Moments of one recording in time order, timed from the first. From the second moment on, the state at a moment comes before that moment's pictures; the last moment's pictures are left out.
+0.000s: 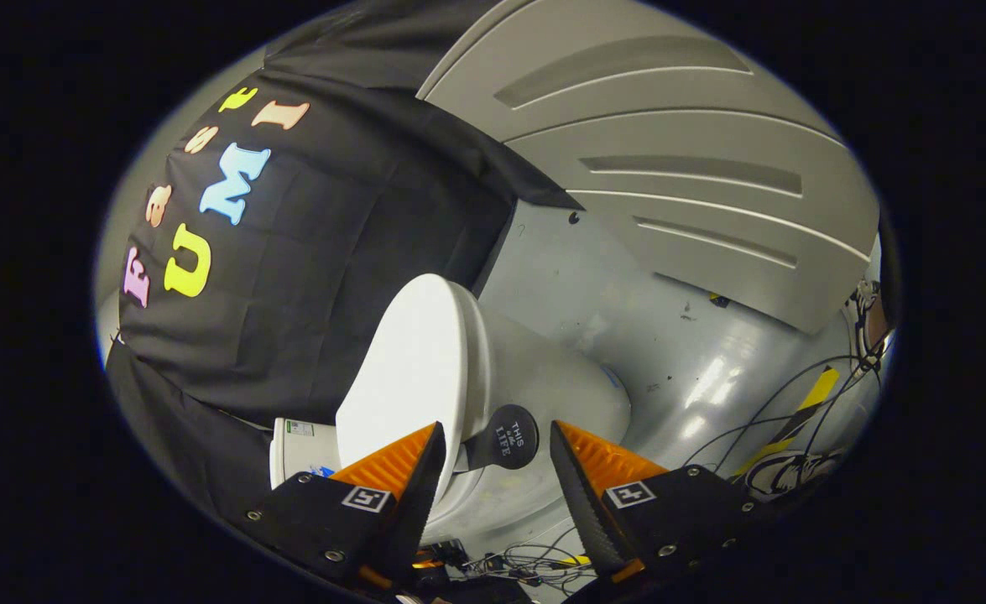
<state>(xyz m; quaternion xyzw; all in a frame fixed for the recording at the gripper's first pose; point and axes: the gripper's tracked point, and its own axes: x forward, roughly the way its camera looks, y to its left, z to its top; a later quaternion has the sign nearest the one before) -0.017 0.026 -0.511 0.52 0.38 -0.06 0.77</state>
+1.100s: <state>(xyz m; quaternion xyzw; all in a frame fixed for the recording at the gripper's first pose) -0.001 0.041 -0.520 0.53 0.34 -0.04 0.78</state>
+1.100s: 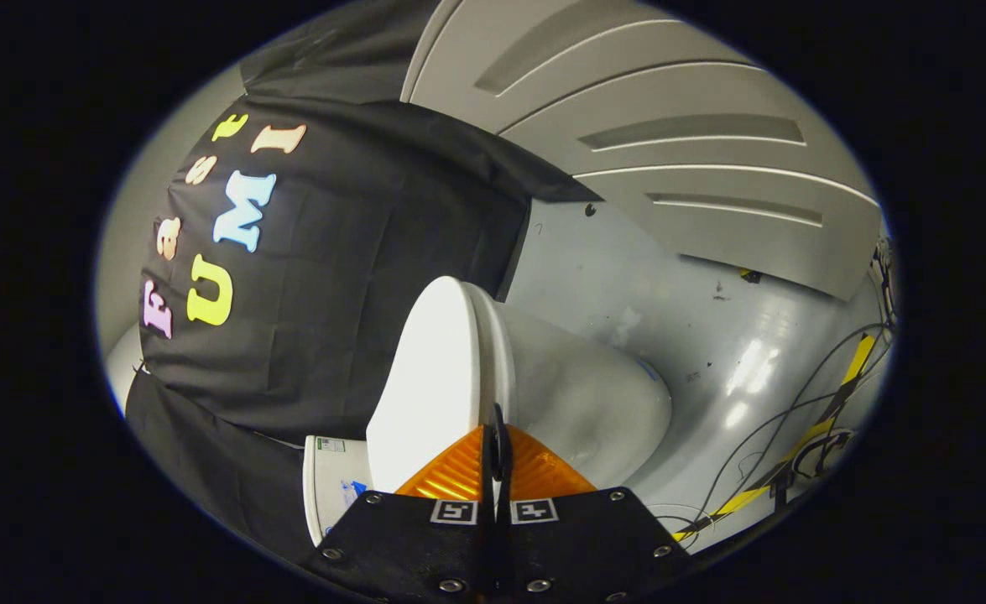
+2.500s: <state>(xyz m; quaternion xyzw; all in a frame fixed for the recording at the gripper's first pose) 0.032 0.120 -0.257 0.30 0.19 0.07 0.93</state>
